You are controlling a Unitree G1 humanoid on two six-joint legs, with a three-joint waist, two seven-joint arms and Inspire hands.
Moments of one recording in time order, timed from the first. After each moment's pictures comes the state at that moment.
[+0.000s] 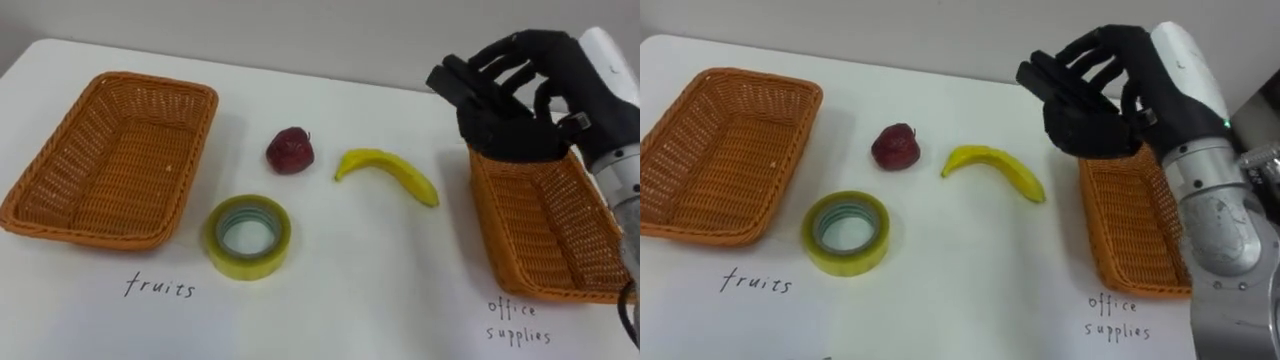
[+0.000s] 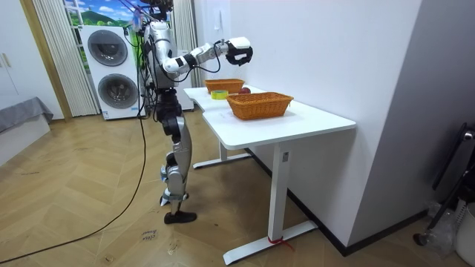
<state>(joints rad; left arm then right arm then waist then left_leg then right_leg) 0.29 0.26 0.23 1.06 0.28 0.09 0.27 -0.04 -0.43 -0.18 -0.40 -0.44 0.16 0.17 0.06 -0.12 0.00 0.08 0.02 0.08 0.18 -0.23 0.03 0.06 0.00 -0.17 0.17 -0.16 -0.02</state>
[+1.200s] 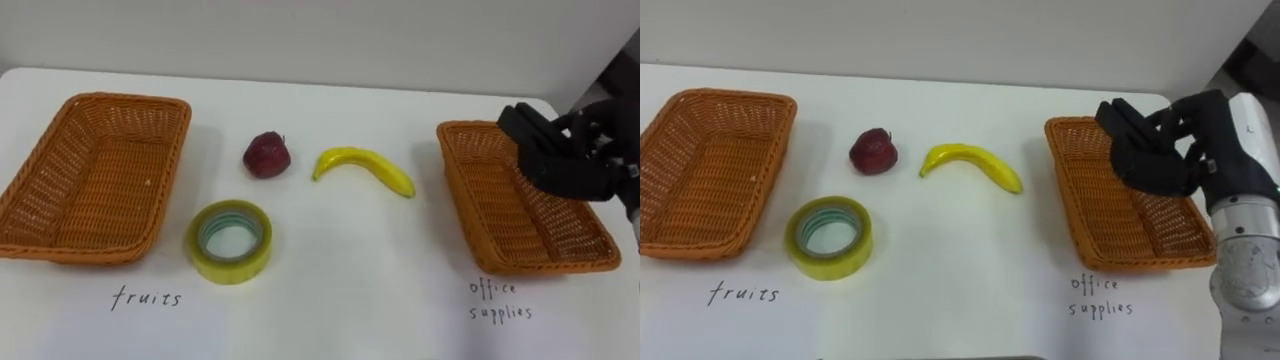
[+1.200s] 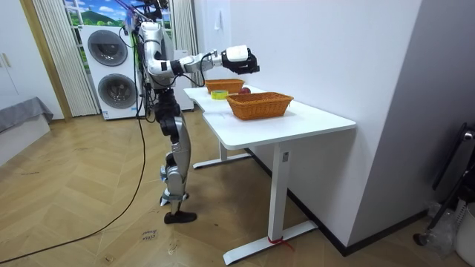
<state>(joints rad) 0.32 0.23 0.23 1.01 0.28 0.10 0.27 0.08 -0.47 -0.24 -0.13 -0.35 0.13 0.01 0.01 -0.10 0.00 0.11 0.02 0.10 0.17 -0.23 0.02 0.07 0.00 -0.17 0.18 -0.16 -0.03</state>
